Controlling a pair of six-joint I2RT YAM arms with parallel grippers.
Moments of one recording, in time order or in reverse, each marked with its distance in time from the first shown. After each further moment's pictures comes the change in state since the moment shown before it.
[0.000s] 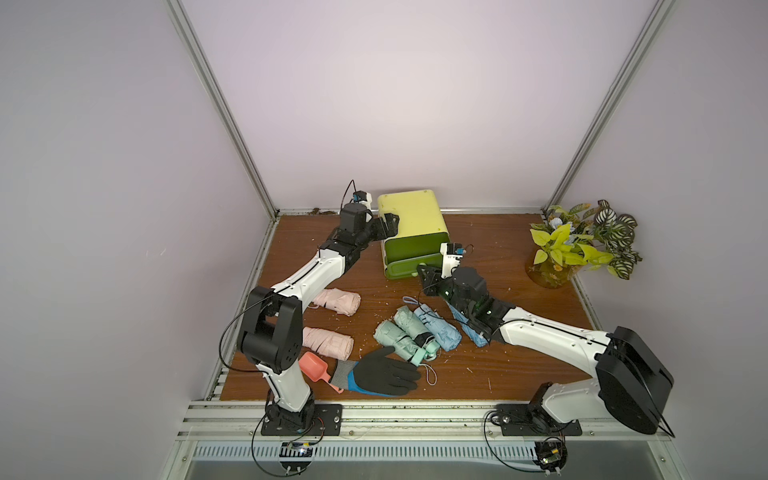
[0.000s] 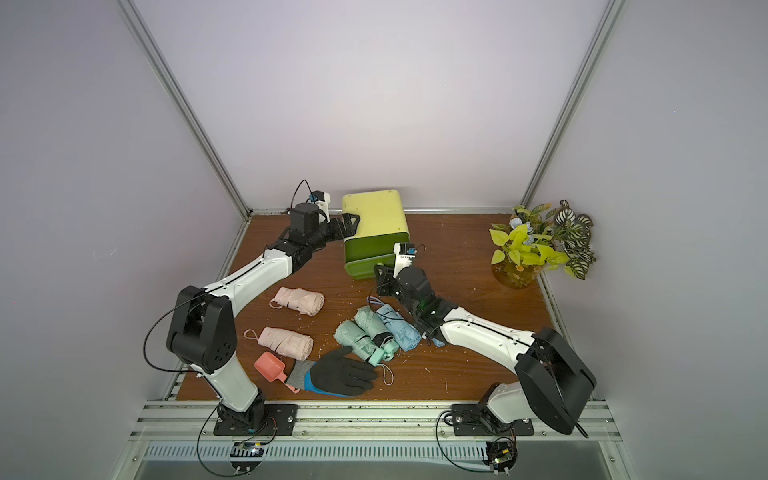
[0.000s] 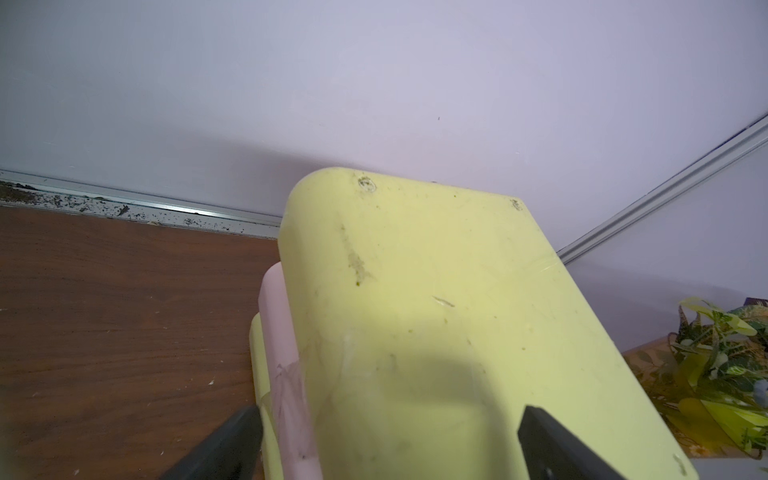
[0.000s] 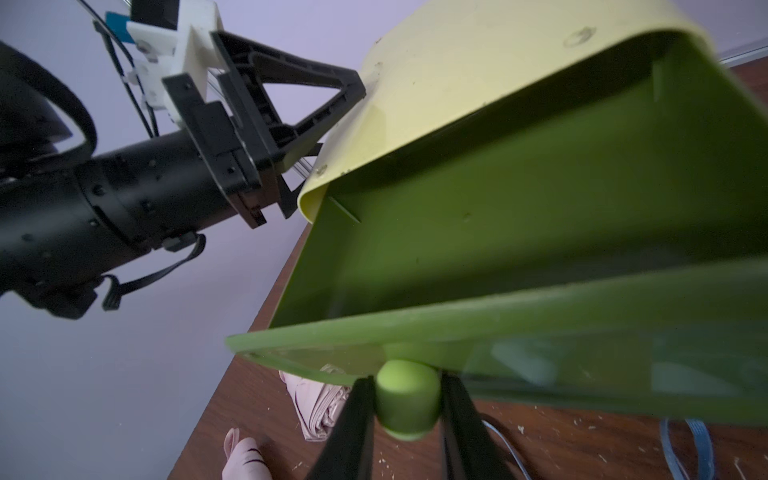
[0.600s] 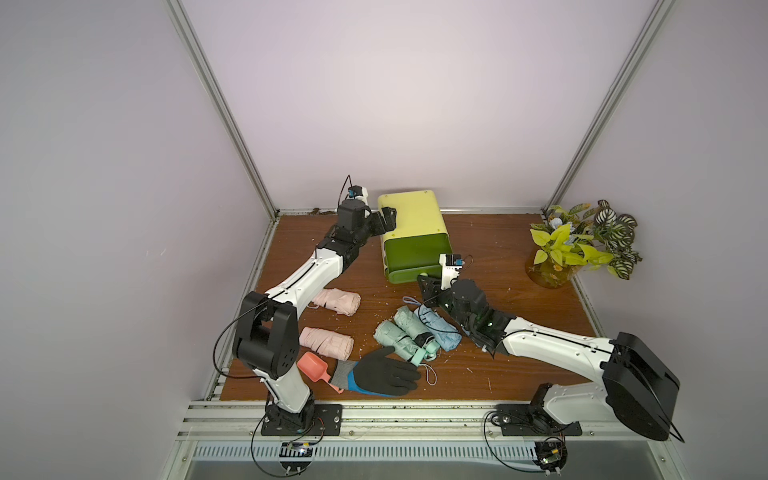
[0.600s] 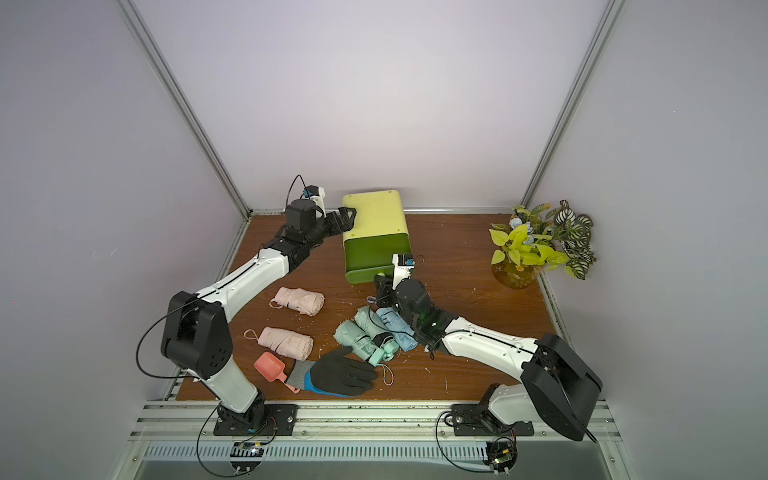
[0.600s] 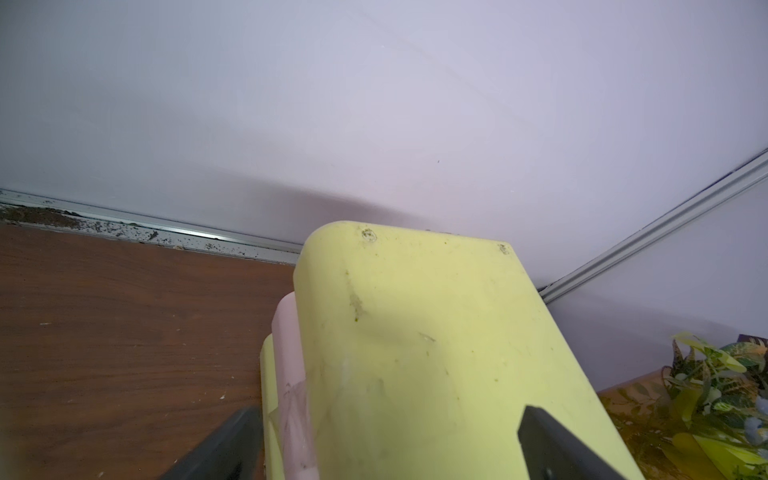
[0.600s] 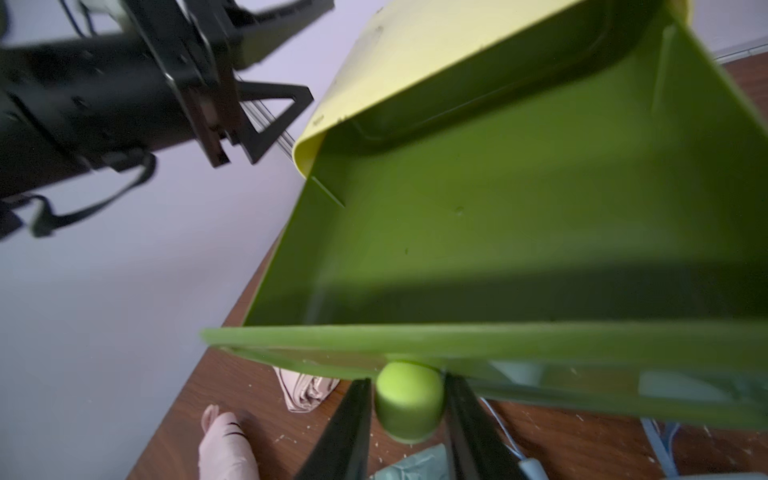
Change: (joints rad) left arm -0.018 -0.061 0.017 -0.020 -0.088 -0.008; right arm 0.048 -0.024 -0.066 0.008 0.076 -0.036
